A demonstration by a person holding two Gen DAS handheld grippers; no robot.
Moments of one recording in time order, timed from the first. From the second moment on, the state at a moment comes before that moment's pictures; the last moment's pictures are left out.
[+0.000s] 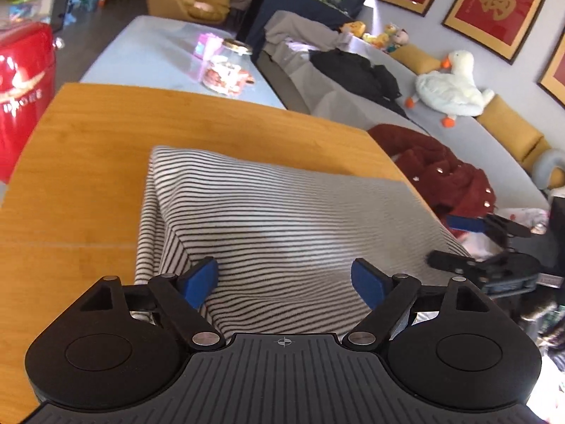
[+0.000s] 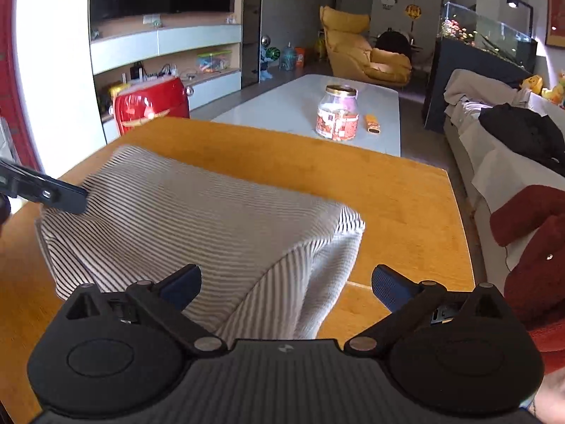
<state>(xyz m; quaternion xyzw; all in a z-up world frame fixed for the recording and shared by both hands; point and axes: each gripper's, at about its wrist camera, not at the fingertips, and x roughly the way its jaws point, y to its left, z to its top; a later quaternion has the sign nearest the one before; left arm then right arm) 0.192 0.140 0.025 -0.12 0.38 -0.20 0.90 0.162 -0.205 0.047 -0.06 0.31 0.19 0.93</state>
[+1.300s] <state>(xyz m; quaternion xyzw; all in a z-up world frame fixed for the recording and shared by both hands) 0.214 0.078 0.033 -0.02 0.38 -0.22 0.90 0.168 -0.185 0.004 -0.02 0.39 0.16 0.91</state>
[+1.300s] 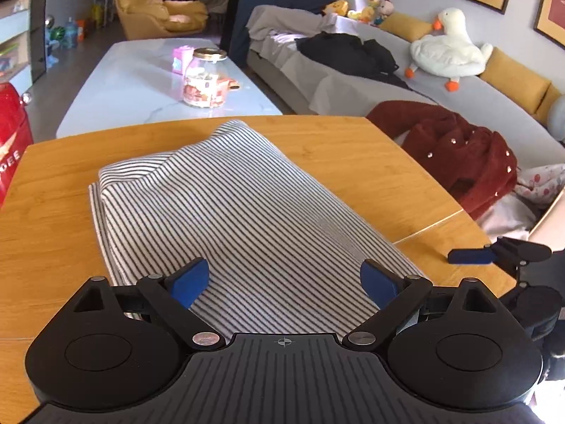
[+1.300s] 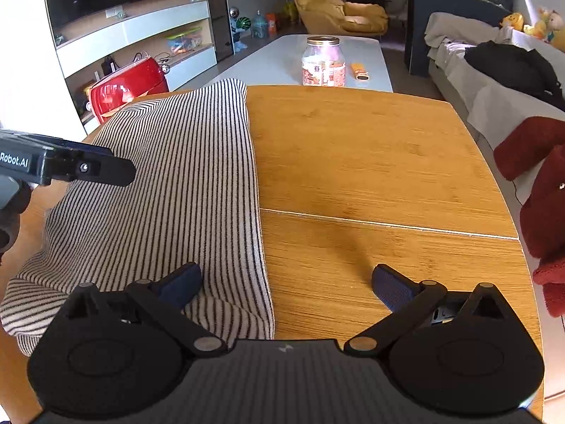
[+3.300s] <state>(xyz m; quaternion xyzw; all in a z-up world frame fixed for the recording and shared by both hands) 0.086 0.135 0.054 0.06 0.35 -0.26 0.90 0.120 -0.100 0.042 -0.17 0.34 0.39 0.84</state>
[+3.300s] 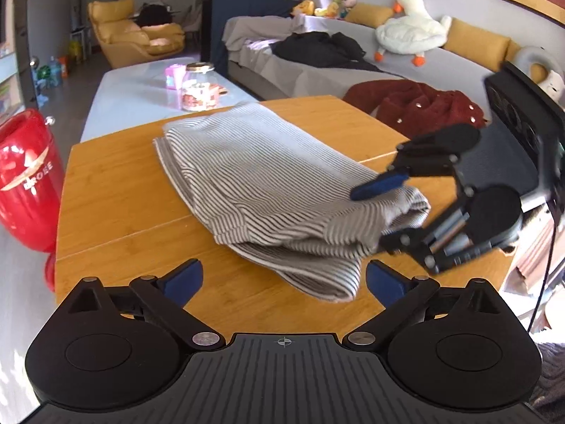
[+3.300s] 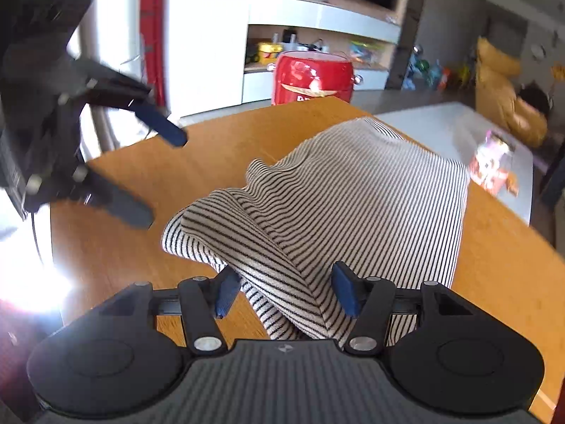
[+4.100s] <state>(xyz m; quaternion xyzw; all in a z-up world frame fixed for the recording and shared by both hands) 0.125 0.109 0.035 0.03 0.37 -0.22 0.90 0.084 -0.084 0.003 -0.42 0.17 0.33 0.83</state>
